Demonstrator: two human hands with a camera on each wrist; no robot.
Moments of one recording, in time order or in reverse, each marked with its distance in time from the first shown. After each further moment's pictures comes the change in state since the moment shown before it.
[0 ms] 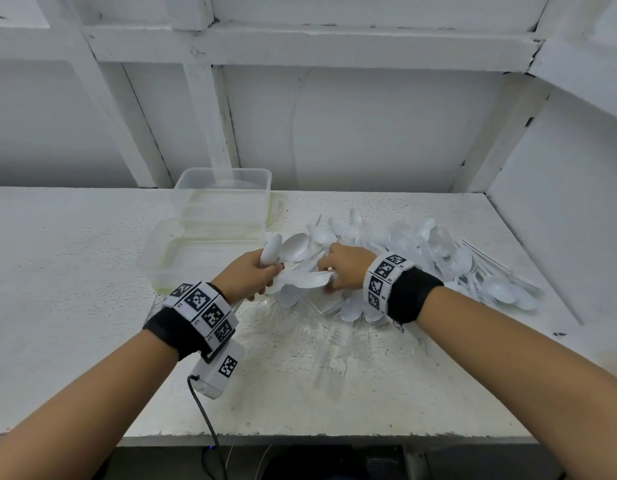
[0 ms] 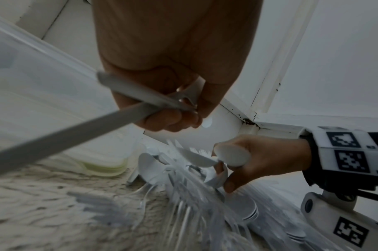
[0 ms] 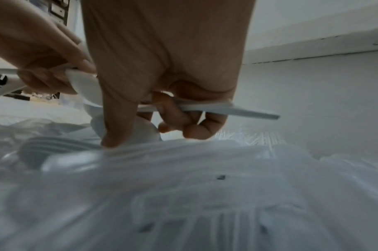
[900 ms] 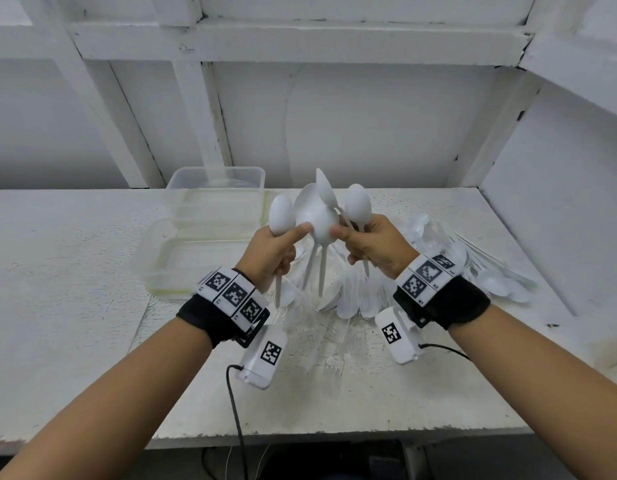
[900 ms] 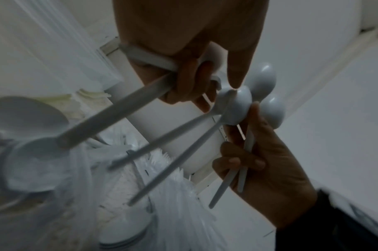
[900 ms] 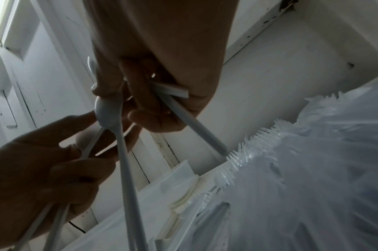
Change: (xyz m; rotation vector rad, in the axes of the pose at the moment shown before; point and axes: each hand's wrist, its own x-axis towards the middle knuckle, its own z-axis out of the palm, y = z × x) left_hand 0.011 0.043 0.023 -0.688 0.102 0.090; right_hand -0.049 0.003 -0.022 1.386 0.518 -0.026
